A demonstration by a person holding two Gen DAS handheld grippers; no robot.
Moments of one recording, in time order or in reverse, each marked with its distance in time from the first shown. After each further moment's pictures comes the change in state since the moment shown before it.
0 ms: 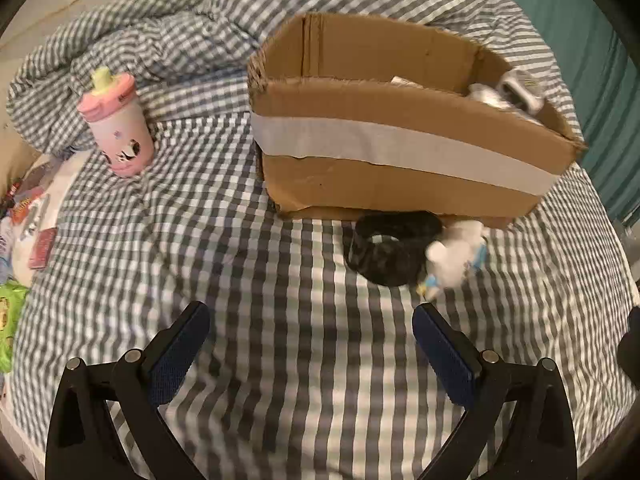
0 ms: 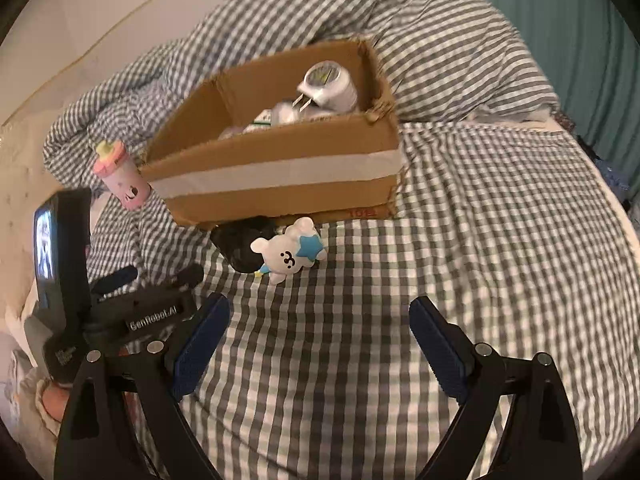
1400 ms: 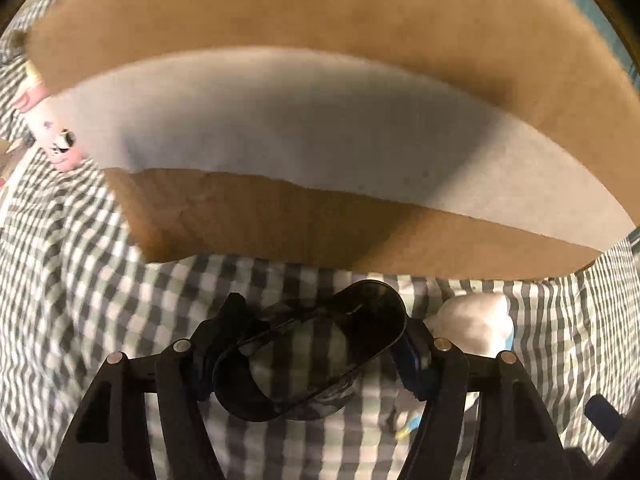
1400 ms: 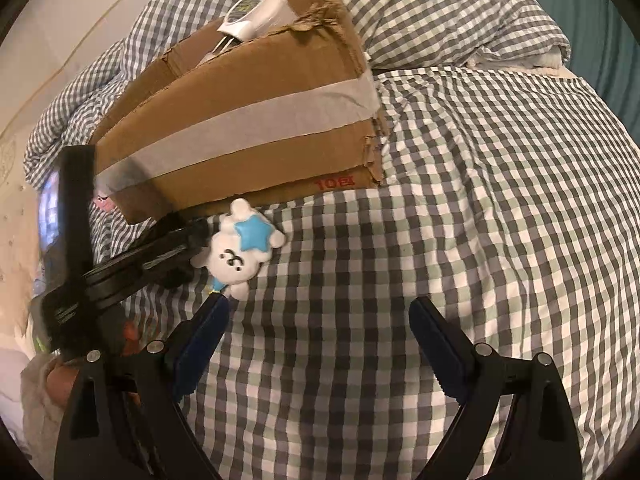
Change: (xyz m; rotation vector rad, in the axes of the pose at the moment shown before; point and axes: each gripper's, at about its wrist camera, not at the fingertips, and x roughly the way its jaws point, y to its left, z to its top) left arm 0.063 -0.051 0.021 -0.053 0.034 0.000; right arm 0.066 -0.037 -0.004 0.104 0.080 0.039
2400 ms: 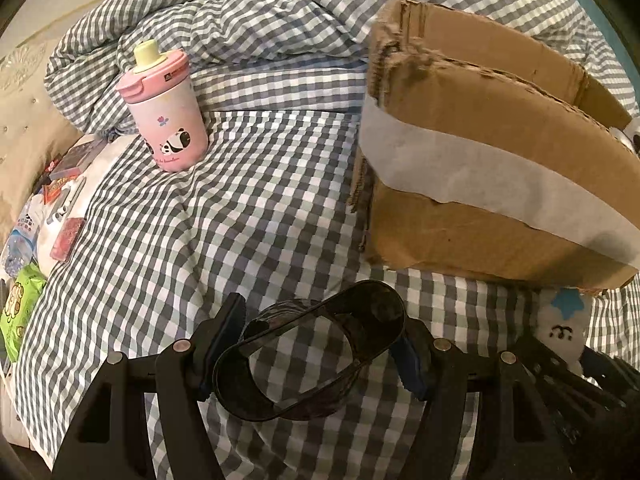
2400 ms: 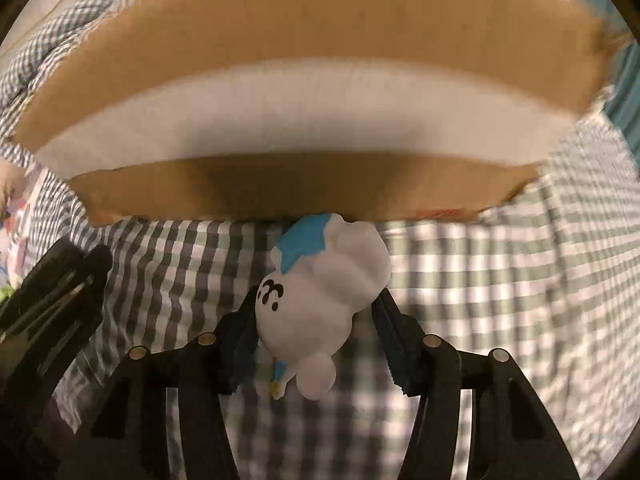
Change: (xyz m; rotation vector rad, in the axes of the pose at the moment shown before) left arm -0.021 0.086 0.008 -0.051 -0.064 0.189; right arm 0.066 0.085 0.024 -0.123 0.065 -0.178
